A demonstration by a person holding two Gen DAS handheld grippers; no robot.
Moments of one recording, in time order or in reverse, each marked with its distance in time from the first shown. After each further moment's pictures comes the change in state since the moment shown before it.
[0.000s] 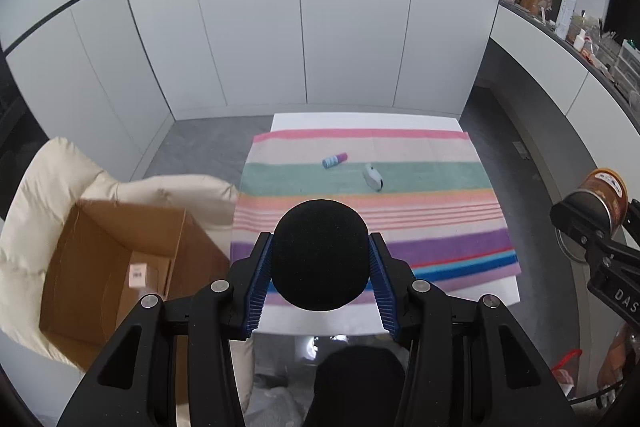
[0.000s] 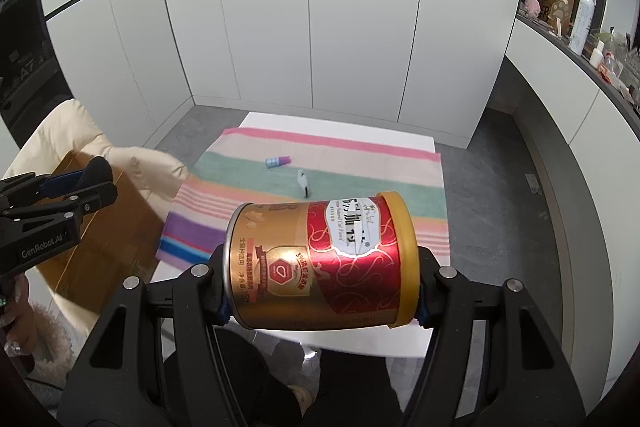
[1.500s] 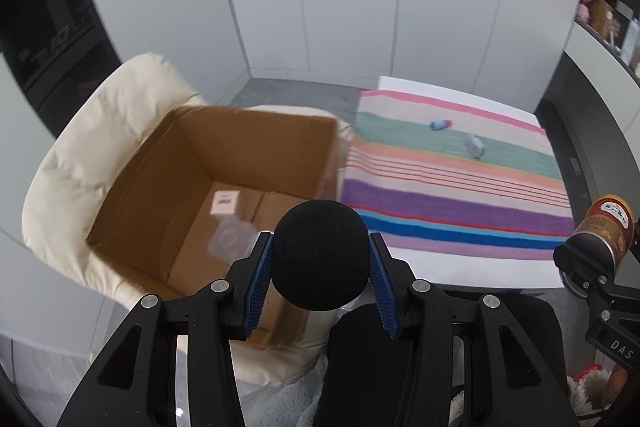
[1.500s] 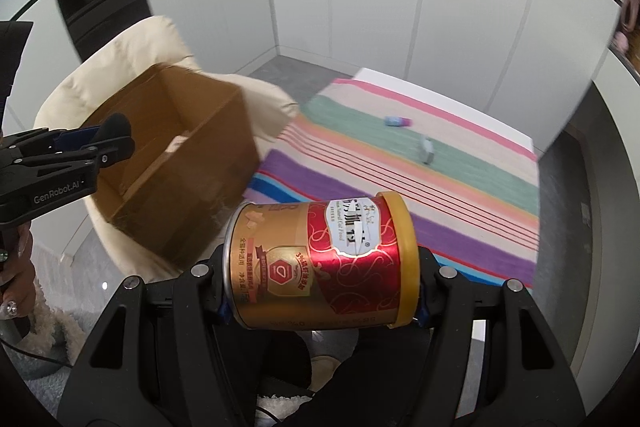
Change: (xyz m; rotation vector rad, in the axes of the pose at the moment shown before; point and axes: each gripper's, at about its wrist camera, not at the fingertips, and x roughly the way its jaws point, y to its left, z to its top) left arm -0.020 0.141 -0.094 -0.176 0.061 0.189; right arm 0.023 0.165 -0.051 -0.238 0.106 0.210
